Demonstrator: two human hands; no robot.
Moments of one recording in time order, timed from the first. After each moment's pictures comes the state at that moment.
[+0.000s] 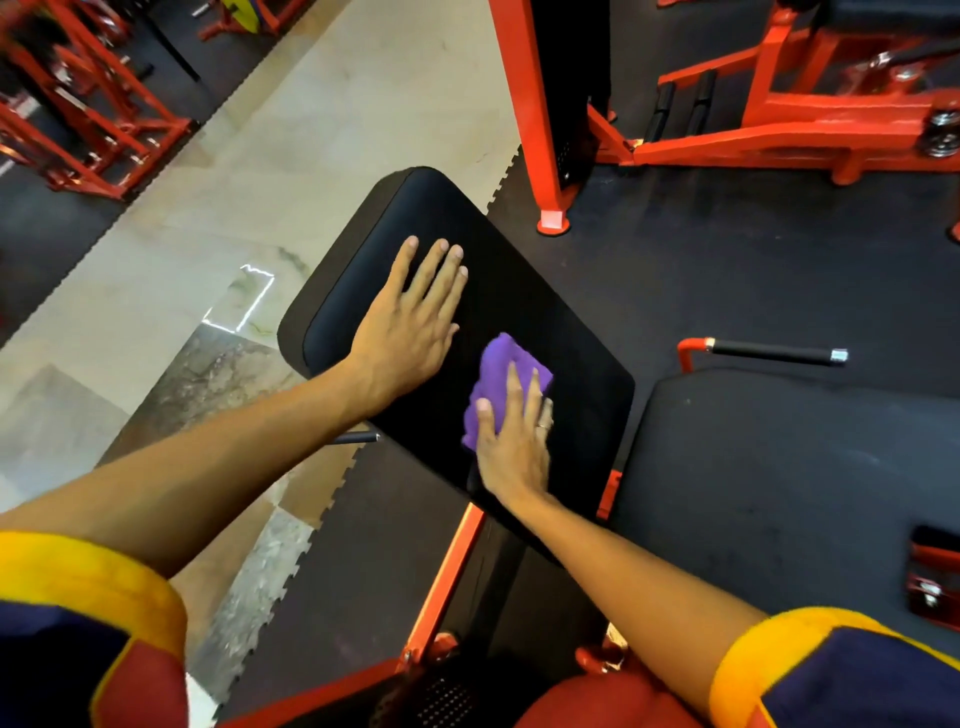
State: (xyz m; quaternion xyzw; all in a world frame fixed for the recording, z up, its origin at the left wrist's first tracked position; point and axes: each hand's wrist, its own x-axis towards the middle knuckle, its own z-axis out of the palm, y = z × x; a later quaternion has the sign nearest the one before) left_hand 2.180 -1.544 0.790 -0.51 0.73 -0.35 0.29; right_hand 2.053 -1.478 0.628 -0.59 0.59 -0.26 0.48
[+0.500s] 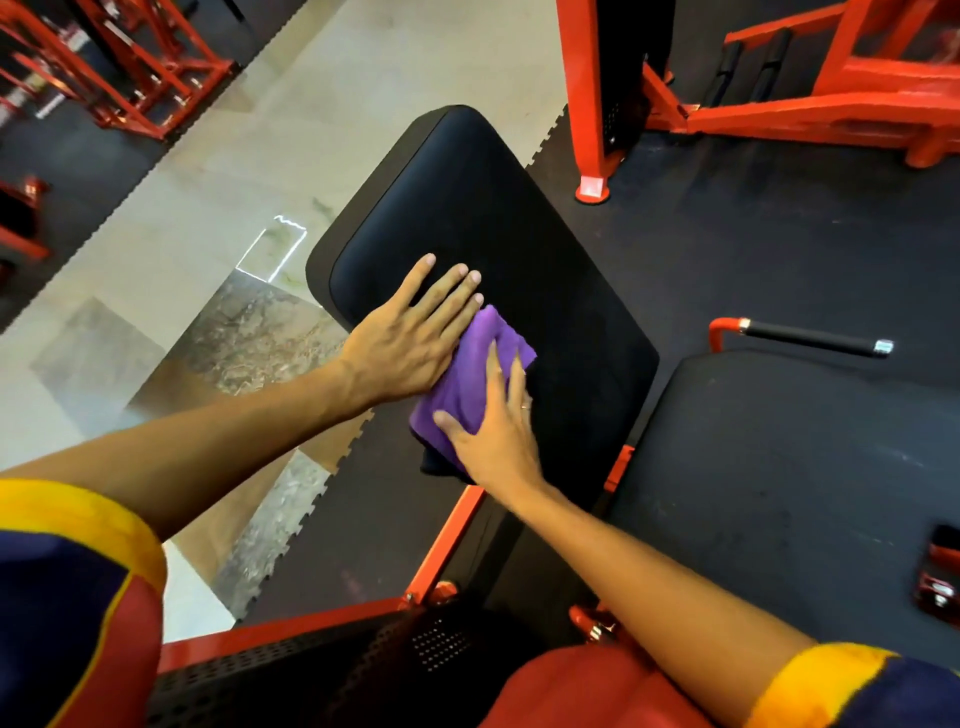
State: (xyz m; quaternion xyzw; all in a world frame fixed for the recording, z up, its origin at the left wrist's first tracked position) left_hand 2.206 -1.475 0.768 -0.43 0.81 -0.32 0.23; right_hand 2.056 -1.435 0.645 -0.68 0.47 -0.26 0.50
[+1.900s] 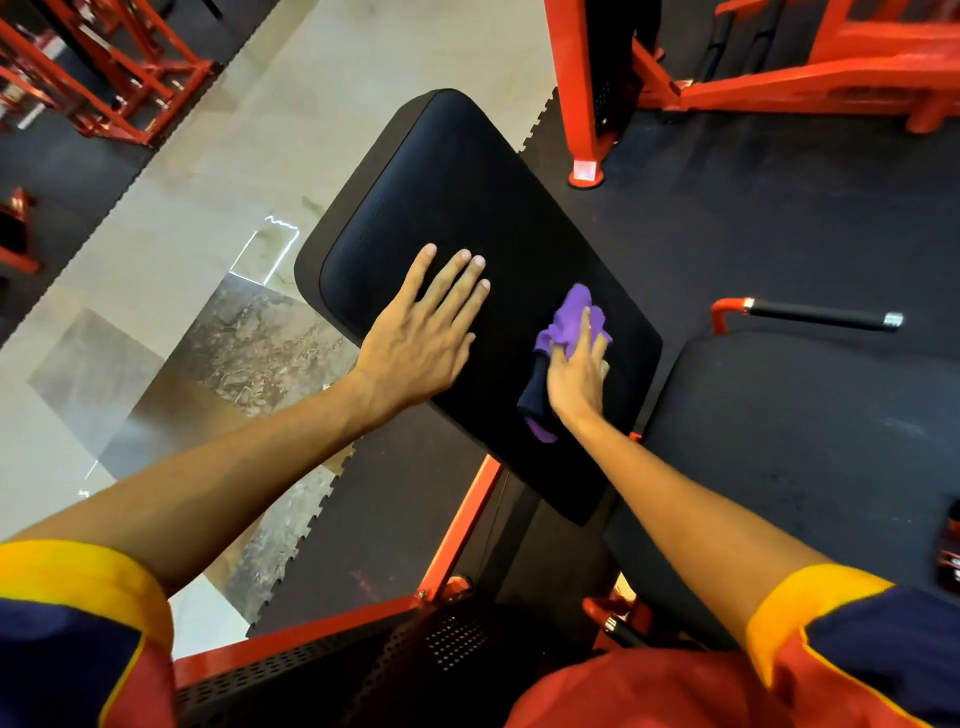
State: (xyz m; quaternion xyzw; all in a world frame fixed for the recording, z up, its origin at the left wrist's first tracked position) left_hand 2.185 -1.481 0.759 -0.52 0.76 -0.30 0.25; right_hand 2.024 -1.530 0.590 -0.49 0.62 -0.27 0.55
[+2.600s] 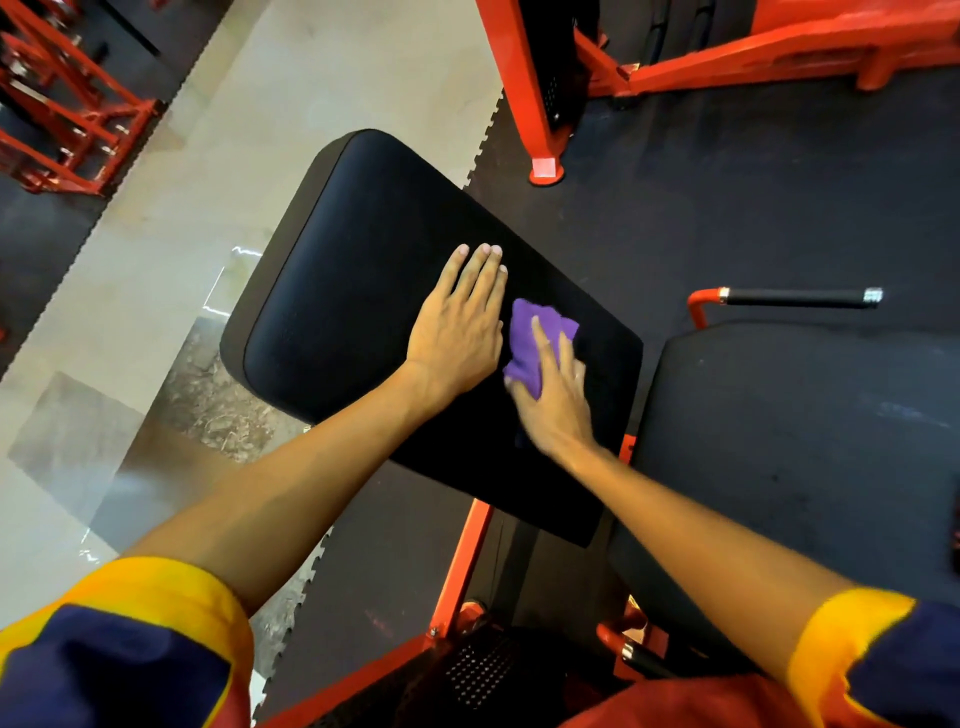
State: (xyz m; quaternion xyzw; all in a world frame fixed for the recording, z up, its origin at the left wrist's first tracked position) left_hand 2.138 -1.579 0.711 -0.52 0.76 -0.27 0.28; right_hand 2.013 -1.535 0.583 -0.61 0.55 -0.27 0.49
